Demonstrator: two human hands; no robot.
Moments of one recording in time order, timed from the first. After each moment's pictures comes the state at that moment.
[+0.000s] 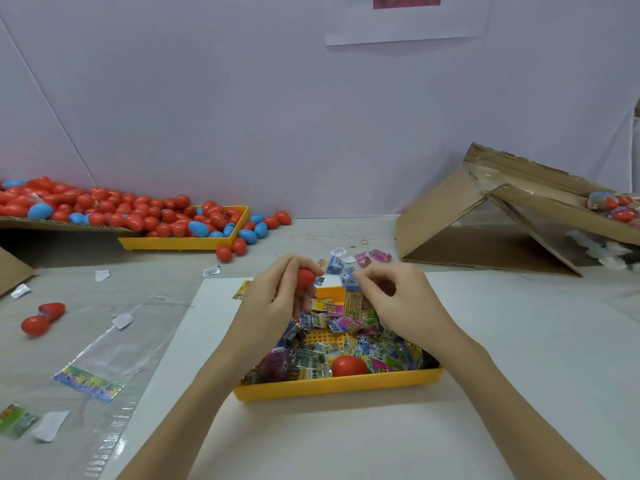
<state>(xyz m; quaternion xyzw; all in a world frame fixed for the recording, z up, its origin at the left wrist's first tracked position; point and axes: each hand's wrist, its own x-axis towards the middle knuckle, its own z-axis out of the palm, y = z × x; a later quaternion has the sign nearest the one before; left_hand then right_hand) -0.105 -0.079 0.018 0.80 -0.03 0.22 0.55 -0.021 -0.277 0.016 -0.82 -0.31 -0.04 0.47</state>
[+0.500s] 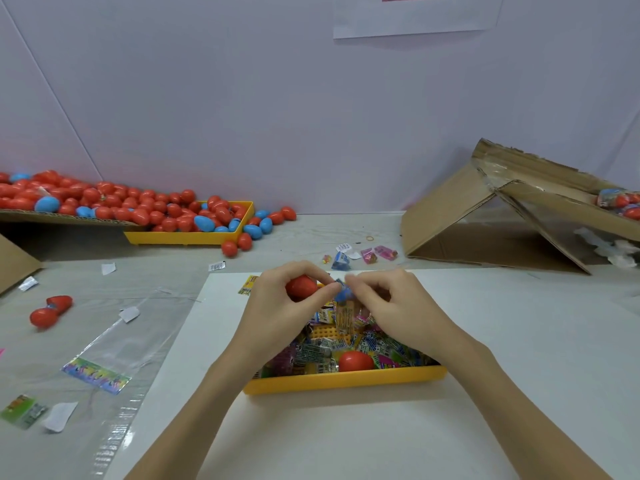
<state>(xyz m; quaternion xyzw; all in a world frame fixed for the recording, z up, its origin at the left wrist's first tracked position) -0.110 -0.084 0.019 0.84 -0.02 0.24 0.48 -0.031 -0.269 0.015 -0.82 -0.36 0.02 0.45</state>
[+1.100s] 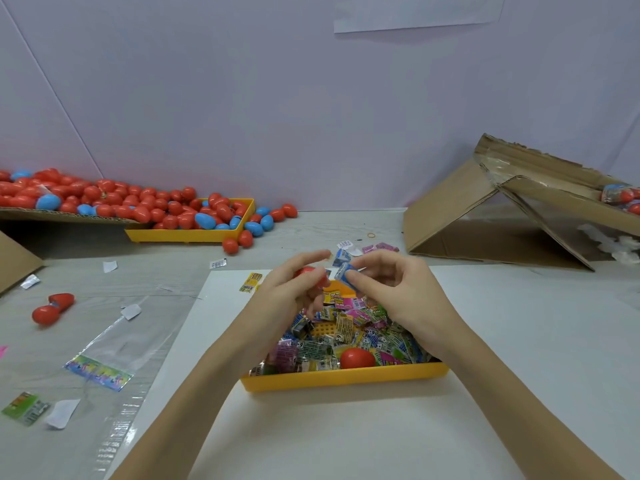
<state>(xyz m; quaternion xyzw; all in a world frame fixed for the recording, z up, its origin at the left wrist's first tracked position) -0.106 -0.083 0.024 0.70 0.01 0.08 0.71 -0.033 -0.267 0.019 -0.72 -0.26 0.05 0.64</state>
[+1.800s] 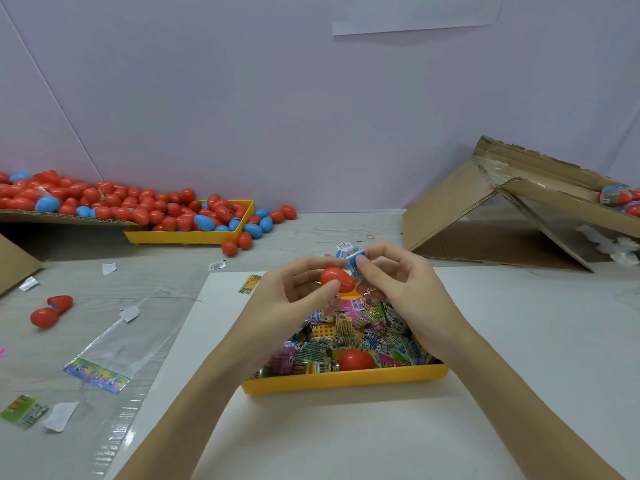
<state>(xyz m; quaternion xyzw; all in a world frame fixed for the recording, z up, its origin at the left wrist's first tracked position) -0.116 -0.087 0.027 0.74 -0.04 0.10 0.66 -0.036 -0.270 0.026 -0.70 -0.24 0.08 0.67</state>
